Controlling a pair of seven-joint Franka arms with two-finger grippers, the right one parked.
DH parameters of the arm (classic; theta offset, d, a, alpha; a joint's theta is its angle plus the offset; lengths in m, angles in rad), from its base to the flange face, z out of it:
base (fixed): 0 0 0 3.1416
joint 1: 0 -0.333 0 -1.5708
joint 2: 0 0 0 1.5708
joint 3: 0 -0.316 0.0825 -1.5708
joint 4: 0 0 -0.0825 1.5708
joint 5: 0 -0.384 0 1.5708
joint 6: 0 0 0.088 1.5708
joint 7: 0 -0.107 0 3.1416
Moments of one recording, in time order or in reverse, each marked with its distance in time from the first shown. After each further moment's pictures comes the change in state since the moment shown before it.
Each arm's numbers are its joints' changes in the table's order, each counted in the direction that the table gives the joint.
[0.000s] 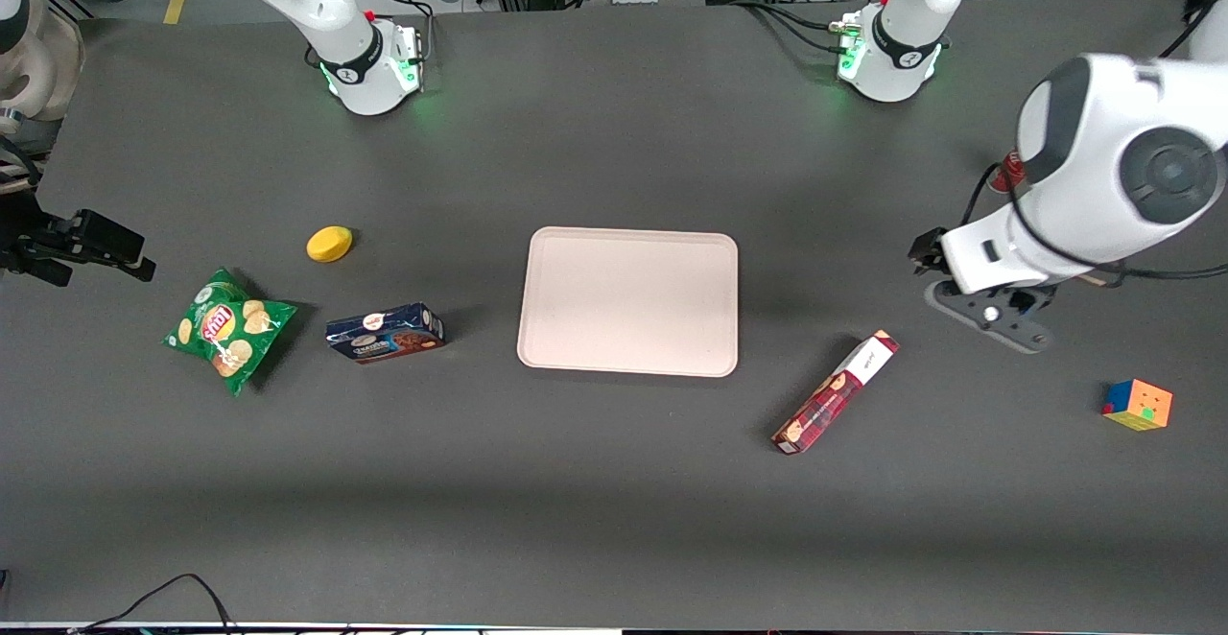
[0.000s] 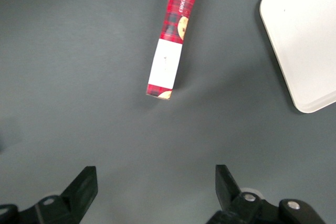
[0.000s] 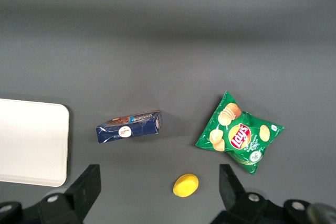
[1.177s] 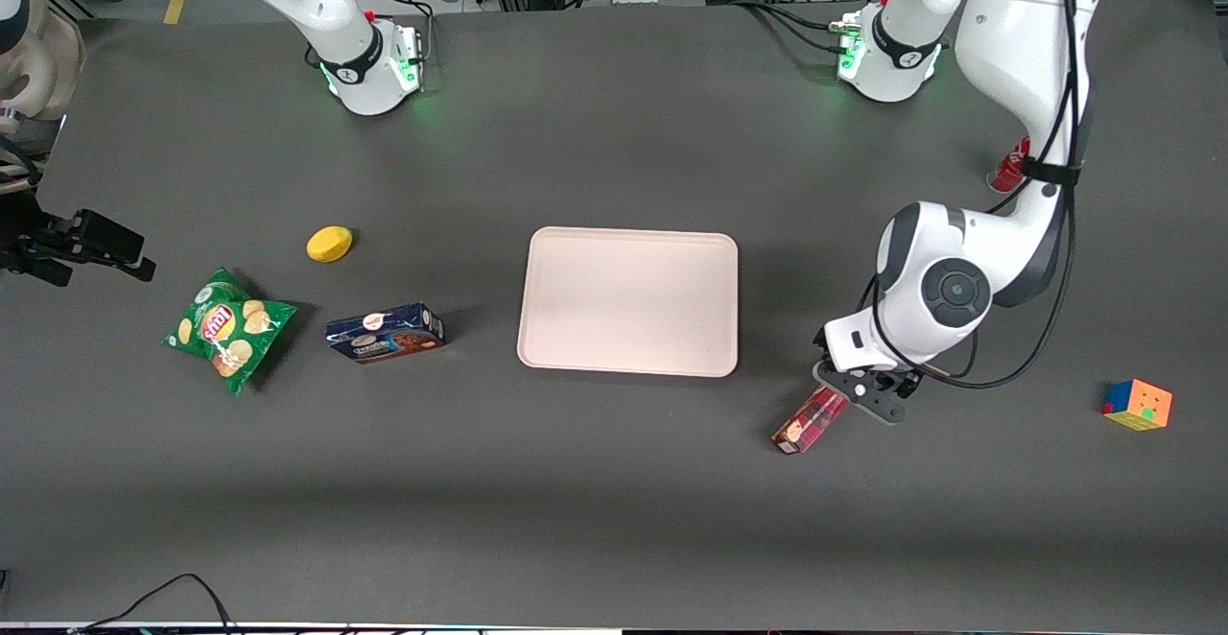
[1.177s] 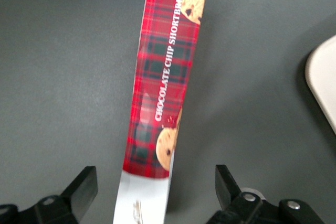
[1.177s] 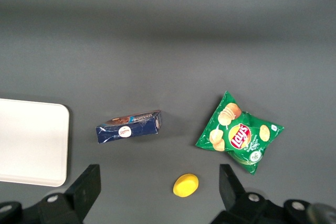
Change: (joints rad) arm 0.076 -0.360 0.009 -0.023 0.022 -0.540 -0.002
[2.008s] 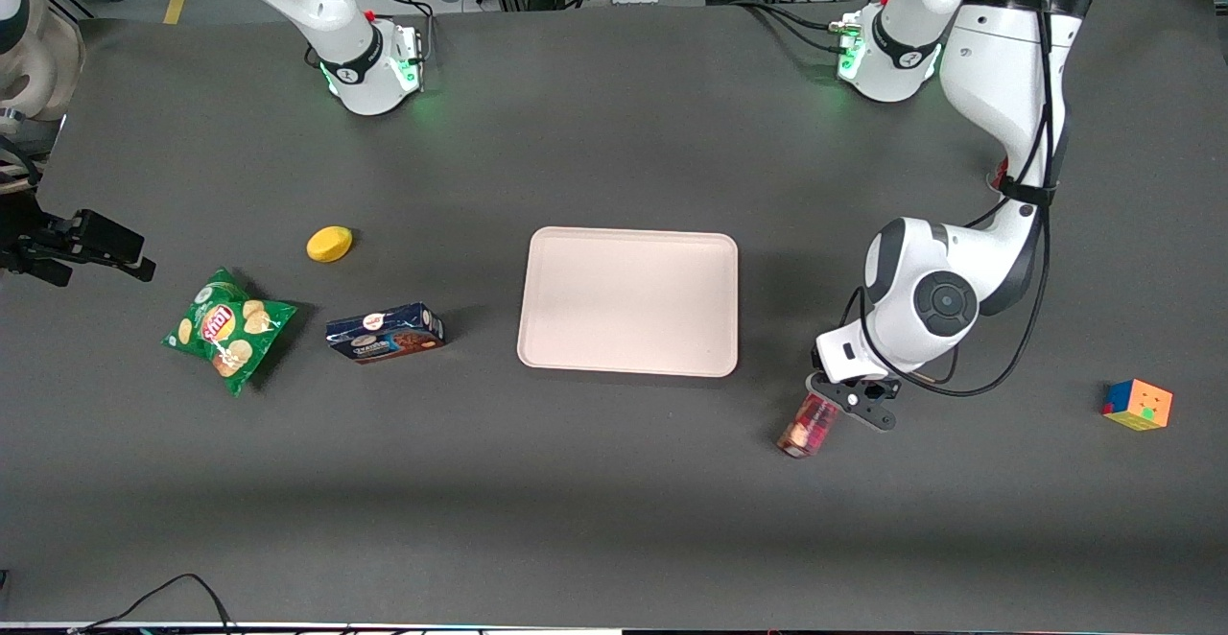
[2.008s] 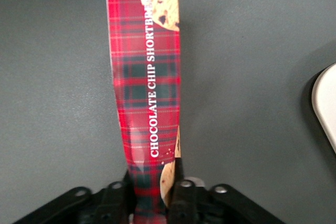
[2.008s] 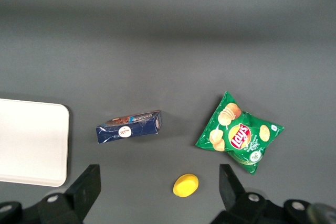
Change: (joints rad) arm 0.007 -0.058 -0.001 0.003 0.083 -0.082 0.002
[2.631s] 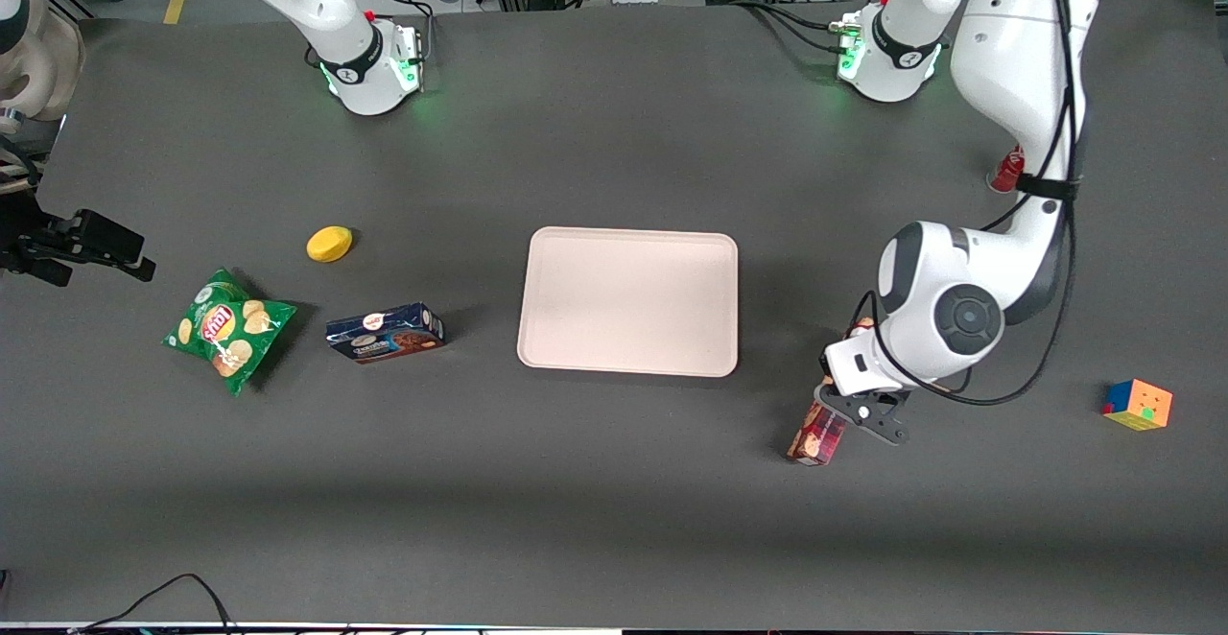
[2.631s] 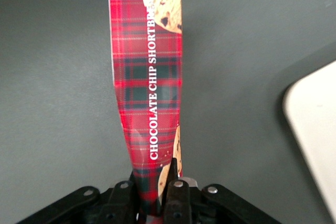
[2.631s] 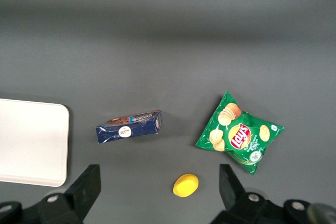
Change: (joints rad) arm 0.005 0.011 -0.025 0.151 0.027 0.222 0.000
